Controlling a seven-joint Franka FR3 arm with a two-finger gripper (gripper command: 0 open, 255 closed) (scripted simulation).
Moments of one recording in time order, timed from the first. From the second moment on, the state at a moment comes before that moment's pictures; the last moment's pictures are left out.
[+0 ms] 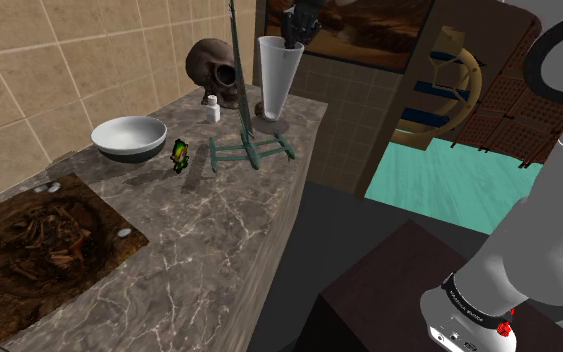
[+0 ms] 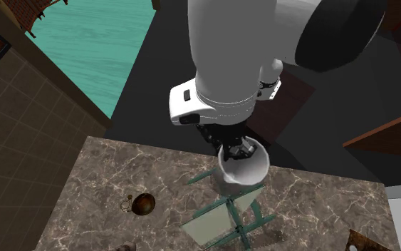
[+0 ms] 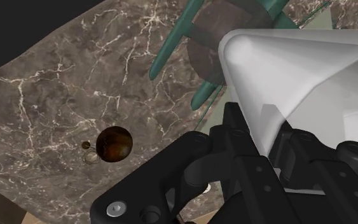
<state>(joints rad) 0.20 0.21 -0.05 -1.22 0.19 1.54 0.08</state>
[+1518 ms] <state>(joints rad) 0.51 0.12 0.18 -1.37 0.07 1.67 0.60</state>
